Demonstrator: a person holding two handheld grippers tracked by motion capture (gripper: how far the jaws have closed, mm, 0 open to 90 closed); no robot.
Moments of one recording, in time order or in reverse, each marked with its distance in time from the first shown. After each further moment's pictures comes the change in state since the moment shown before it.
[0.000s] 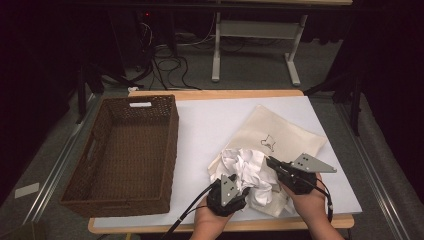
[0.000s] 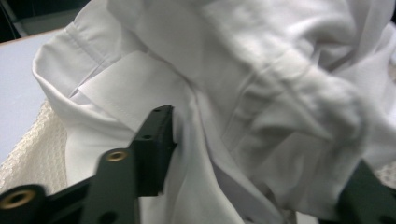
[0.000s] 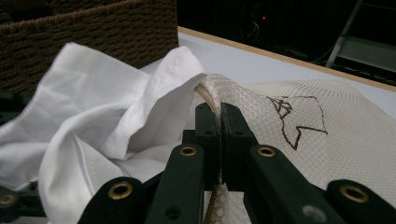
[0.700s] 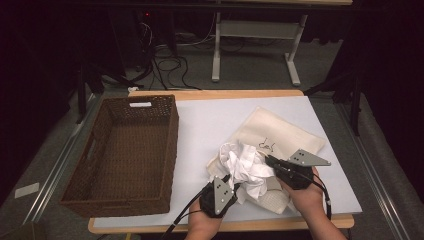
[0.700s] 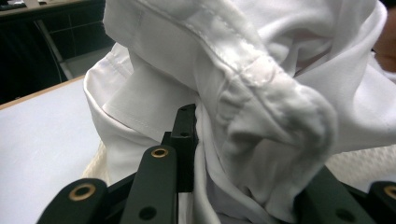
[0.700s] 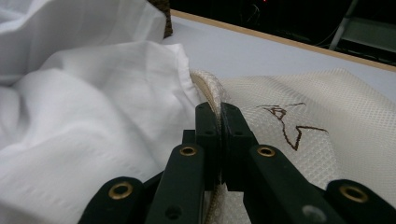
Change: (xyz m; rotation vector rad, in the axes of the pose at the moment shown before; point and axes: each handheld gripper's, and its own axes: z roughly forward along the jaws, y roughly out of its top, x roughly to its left) left arm 0.005 0.010 -0.020 -0.080 0.076 0.082; right arm -0.010 -0.003 0.014 0.060 -0.003 0.026
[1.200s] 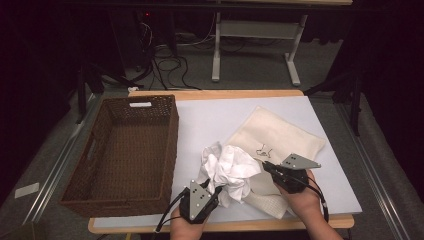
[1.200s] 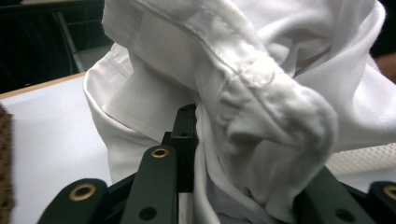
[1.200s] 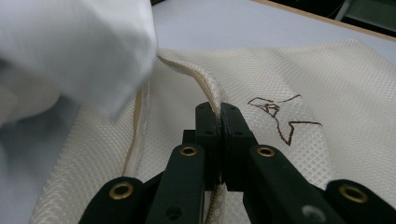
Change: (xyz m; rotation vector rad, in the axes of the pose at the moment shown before) left arm 0.019 -0.013 -0.040 -0.010 0.020 -0.064; right arm 0.006 -0.012 0.010 0.096 -0.023 -0.030
